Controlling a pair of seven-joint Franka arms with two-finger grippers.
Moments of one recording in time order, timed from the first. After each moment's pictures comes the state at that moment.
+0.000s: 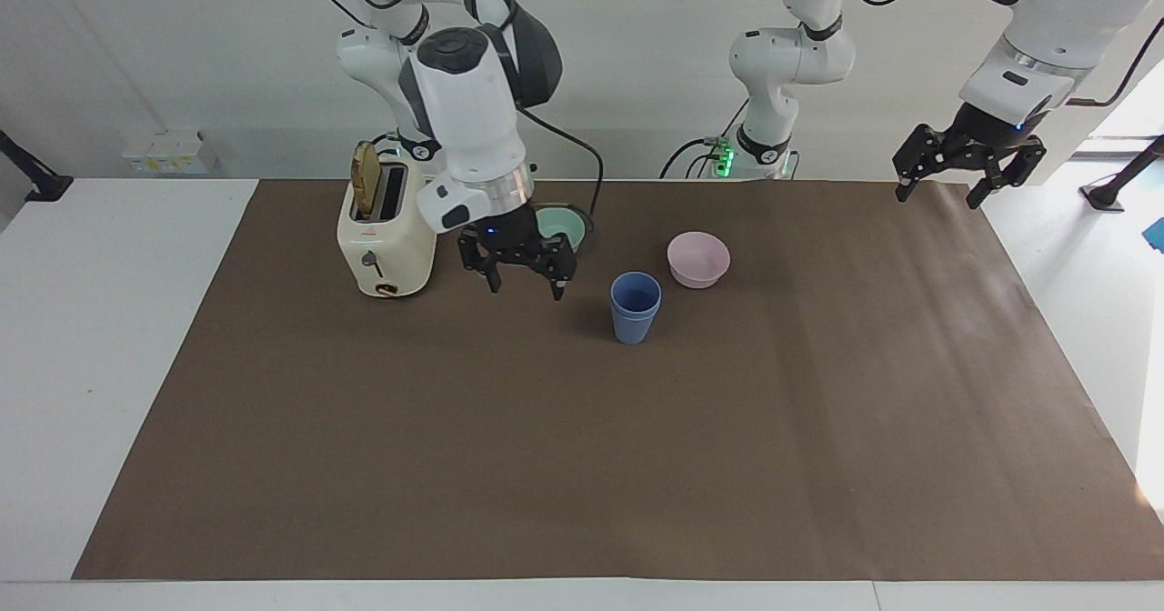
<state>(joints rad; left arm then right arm) -0.09 -0.03 0.06 -1.55 -0.04 1.57 0.14 0.13 0.24 0.26 -1.52 0.00 1.95 0.70</state>
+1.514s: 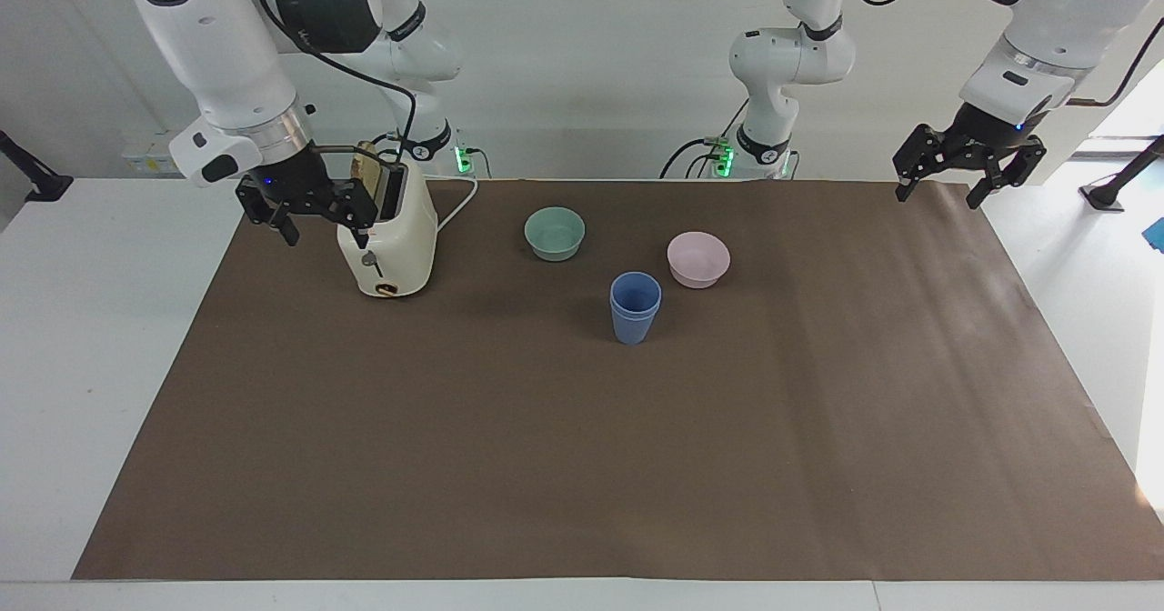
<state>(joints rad) -0.09 -0.03 0.06 -1.55 -0.04 1.57 0.14 -0.18 0.11 0.22 -1.51 -0.01 1.63 0.12</state>
